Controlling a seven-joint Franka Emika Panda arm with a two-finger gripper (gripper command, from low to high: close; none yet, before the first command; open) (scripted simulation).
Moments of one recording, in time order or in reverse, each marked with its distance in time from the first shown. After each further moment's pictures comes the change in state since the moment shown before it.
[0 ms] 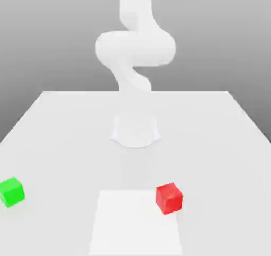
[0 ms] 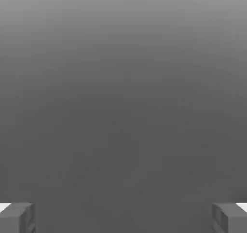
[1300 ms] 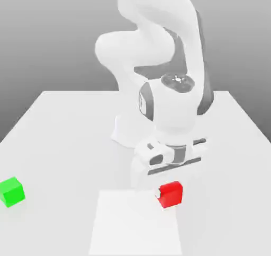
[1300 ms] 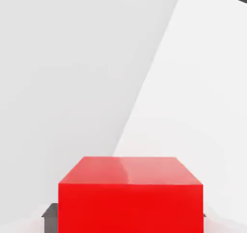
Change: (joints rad) arm 0.154 0.751 0.054 -0.464 -0.004 0.496 -0.158
